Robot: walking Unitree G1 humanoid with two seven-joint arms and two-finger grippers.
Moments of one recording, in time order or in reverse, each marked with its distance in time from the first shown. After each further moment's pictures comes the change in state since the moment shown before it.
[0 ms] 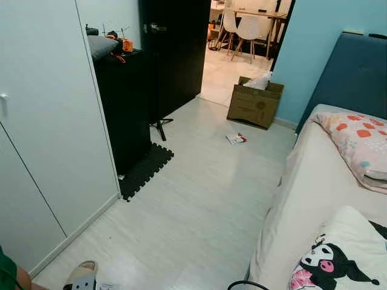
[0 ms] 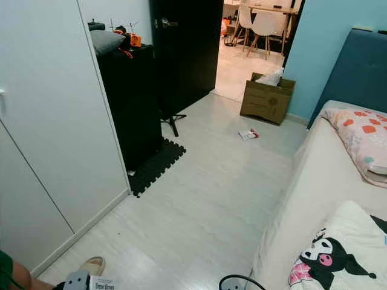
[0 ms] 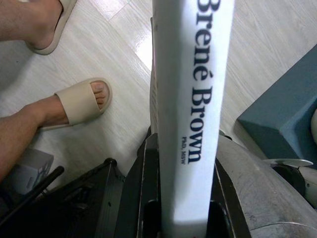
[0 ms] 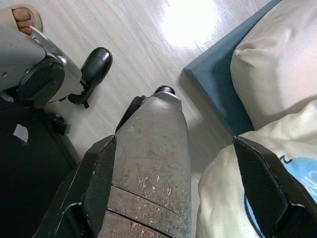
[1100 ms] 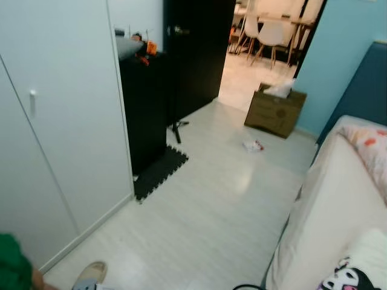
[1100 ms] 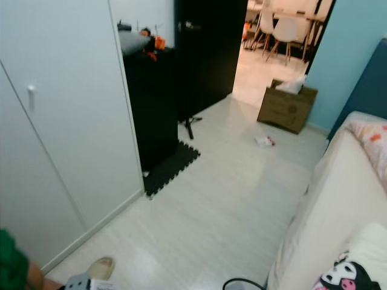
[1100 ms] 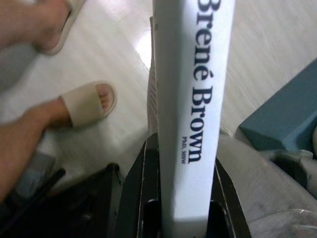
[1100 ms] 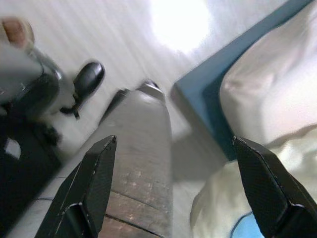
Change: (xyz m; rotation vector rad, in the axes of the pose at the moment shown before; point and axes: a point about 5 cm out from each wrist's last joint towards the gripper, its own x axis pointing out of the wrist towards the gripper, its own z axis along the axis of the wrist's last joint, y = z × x) left arm -0.002 0.003 -0.007 -0.007 0.011 0.001; right arm -0.001 -0.005 0.005 -0.024 0.002 -0.029
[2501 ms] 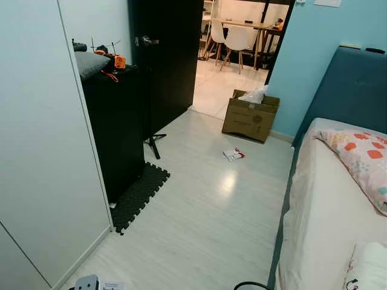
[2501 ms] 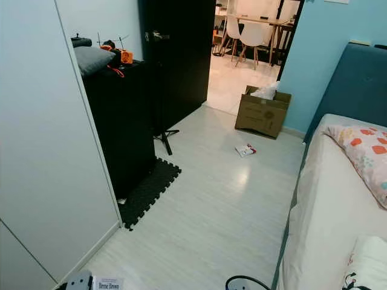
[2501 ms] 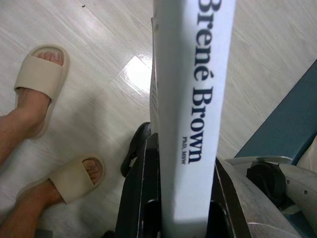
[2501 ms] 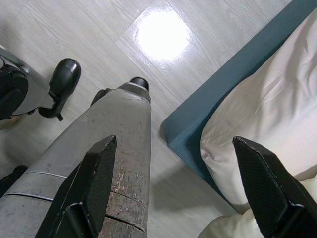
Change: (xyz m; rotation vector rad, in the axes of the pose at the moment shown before) left arm 0.002 -0.009 0.003 -0.001 -0.027 -0.042; right arm -0.001 -0.004 -0.011 0.039 0.008 -0.037
